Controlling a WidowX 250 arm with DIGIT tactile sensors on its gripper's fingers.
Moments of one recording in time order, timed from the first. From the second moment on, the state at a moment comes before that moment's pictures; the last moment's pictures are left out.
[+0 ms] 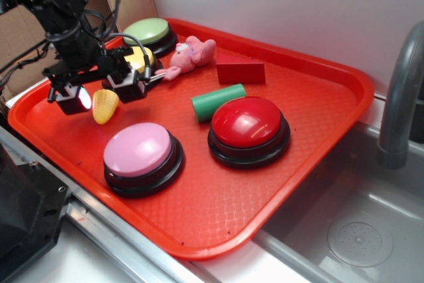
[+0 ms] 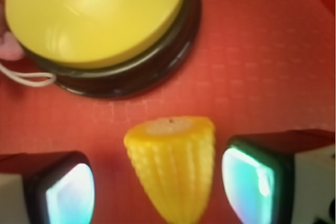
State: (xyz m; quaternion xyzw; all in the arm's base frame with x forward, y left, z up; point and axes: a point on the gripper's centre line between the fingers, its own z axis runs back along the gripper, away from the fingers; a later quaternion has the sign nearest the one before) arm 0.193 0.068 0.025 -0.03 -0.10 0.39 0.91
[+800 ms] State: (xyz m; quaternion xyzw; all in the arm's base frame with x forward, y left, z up) arm 0.197 0.055 0.051 -0.01 -0.11 0.35 0.93
